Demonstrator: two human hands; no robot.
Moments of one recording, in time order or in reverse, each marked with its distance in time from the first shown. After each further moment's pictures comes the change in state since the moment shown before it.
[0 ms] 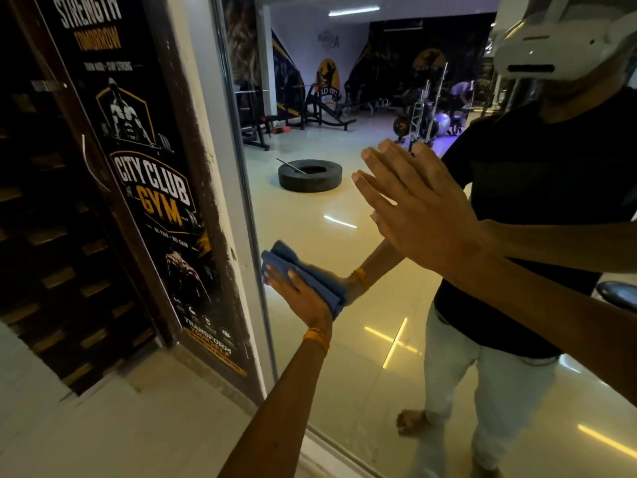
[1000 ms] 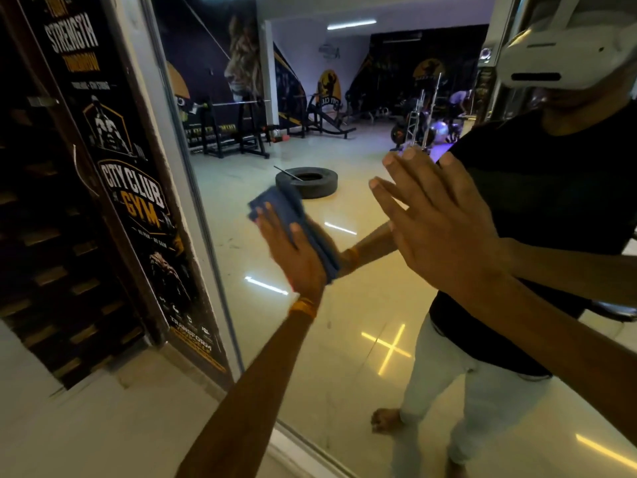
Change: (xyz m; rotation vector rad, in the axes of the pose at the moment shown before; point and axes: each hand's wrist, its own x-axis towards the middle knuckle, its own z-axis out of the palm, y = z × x) left_hand -0.105 0.123 0.074 -0.003 -0.075 0.423; right_hand -0.131 0.110 -0.054 0.108 -0.107 0.105
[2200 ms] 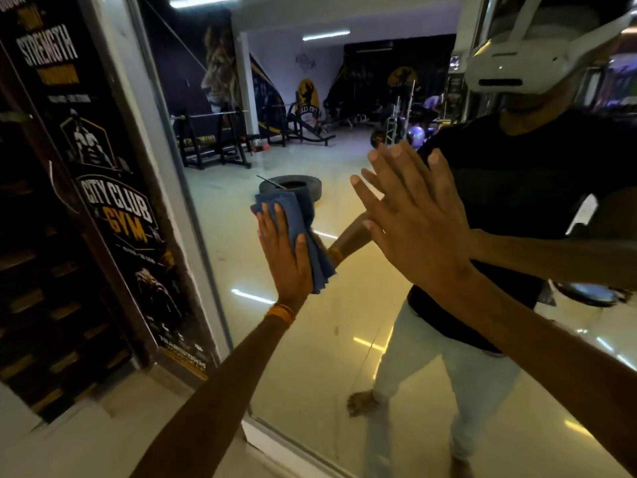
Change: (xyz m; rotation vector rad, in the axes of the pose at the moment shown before) left_hand 0.025 -0.017 -0.027 0.082 -0.319 0.338; right_hand 0.024 -0.033 0.011 -0.109 0.065 0.112
